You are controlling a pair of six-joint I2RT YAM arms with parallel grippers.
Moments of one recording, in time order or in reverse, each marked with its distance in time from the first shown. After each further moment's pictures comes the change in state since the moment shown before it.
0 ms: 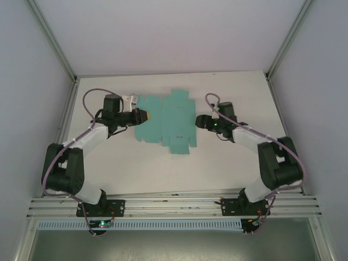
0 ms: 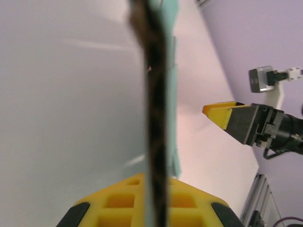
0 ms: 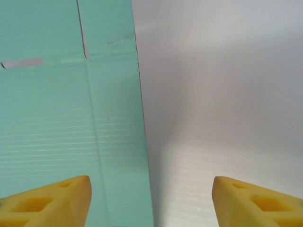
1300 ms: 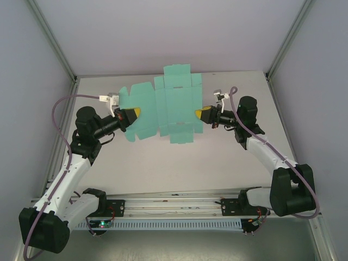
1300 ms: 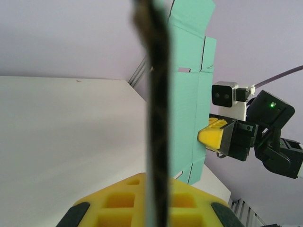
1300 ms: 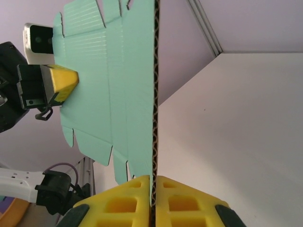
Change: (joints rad) left arm 0.000 -0.541 -0.168 0.149 -0.016 -0.073; right arm -0.073 -0.245 -0.058 0.396 -0.756 -0.010
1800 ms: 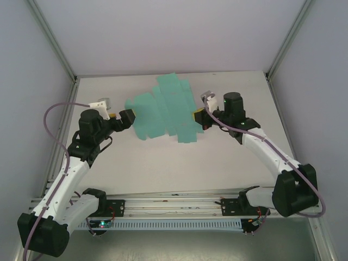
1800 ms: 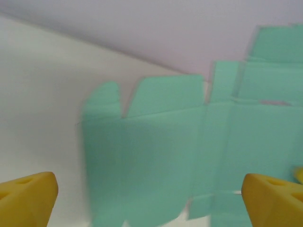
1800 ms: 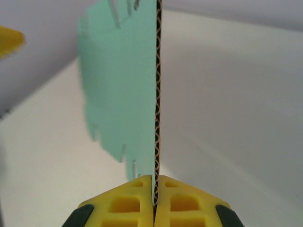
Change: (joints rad) left arm 0.000 -0.034 0.004 -0.364 -0.555 0.018; right arm 0.152 0.039 0.201 -0.603 0.505 -0.472
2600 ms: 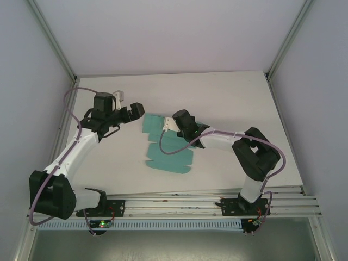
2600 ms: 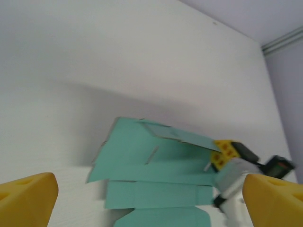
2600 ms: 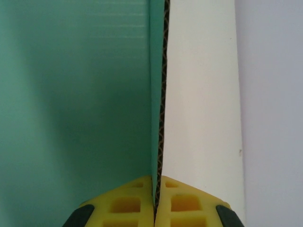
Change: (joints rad) left arm -0.013 0.377 0.247 -0.113 0.205 -0.021; right arm 0.408 0.456 0.060 0.257 1.030 -0.886
